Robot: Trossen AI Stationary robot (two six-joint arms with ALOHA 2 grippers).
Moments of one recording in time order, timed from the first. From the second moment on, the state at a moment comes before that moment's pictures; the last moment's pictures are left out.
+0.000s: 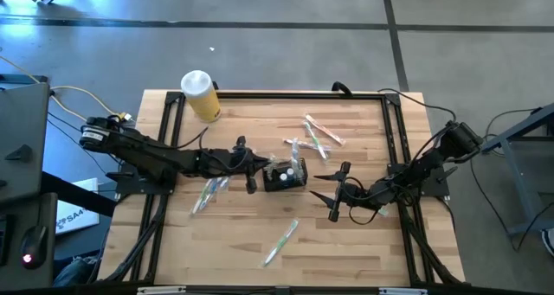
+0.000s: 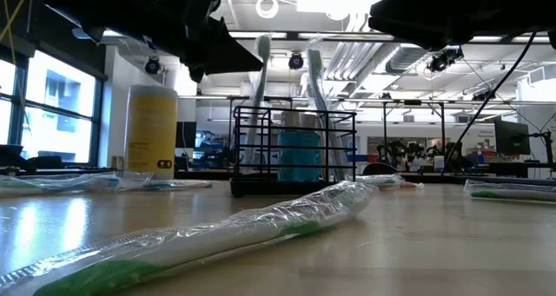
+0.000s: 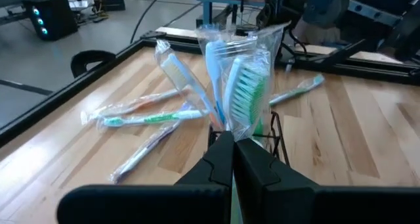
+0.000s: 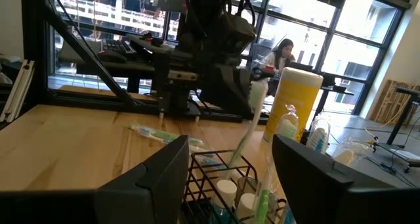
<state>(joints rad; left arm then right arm) -0.12 1.37 0.61 0.57 -0.37 -0.14 0.54 1.50 0.36 1.24 0.79 -0.23</state>
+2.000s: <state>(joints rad) -0.12 1.34 0.61 0.59 -0.32 -0.05 0.54 1.50 0.36 1.23 0.79 -0.23</state>
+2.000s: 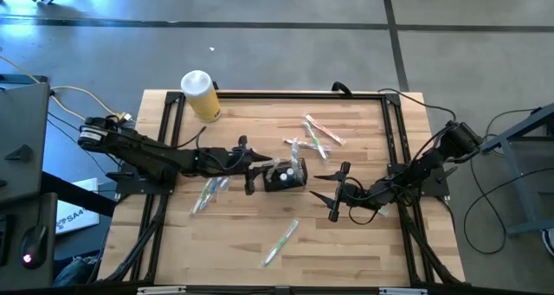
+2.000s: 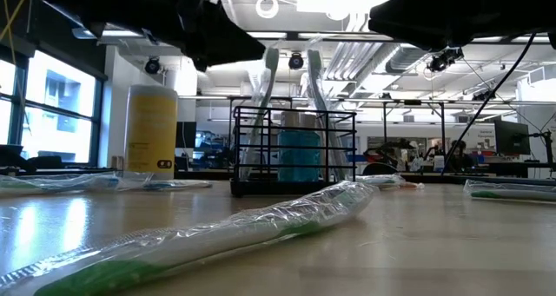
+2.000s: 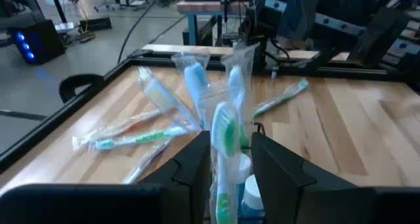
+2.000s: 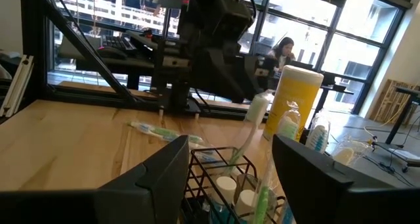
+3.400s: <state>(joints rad) -0.38 1.06 0.61 -0.47 -0.05 -0.98 0.54 1.50 0.36 1.22 0.79 -0.21</state>
